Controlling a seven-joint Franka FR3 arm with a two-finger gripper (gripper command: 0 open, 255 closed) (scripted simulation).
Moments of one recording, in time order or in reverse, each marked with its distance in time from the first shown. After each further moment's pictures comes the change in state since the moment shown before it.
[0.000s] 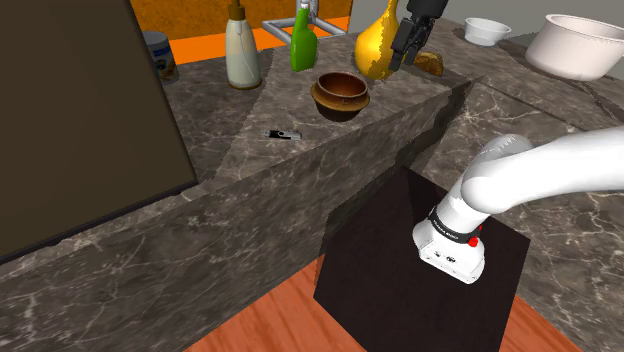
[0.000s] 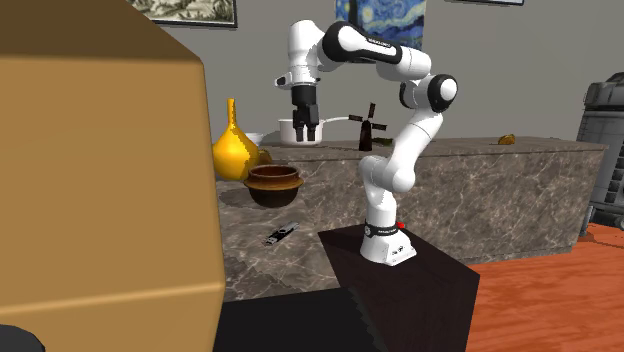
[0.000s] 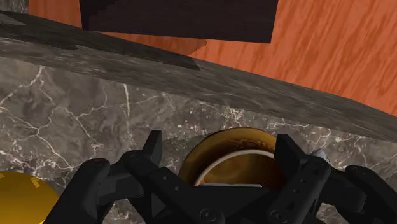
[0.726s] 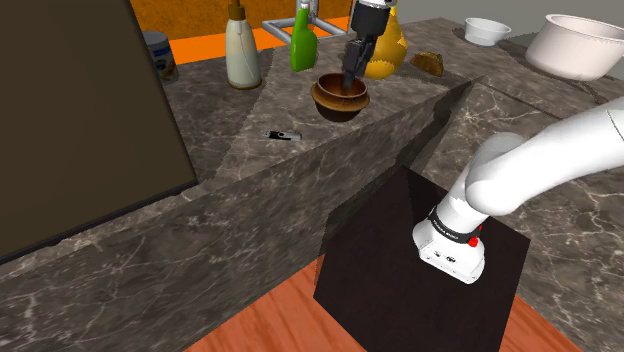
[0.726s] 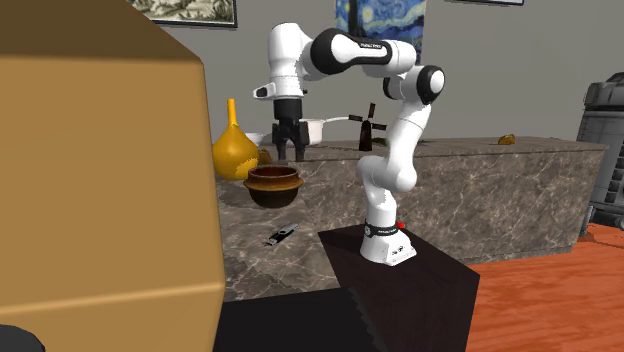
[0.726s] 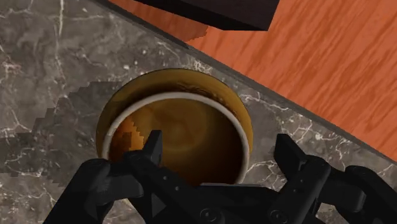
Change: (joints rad) arm 0.103 0.231 0.111 0.054 0.024 0.172 -0.055
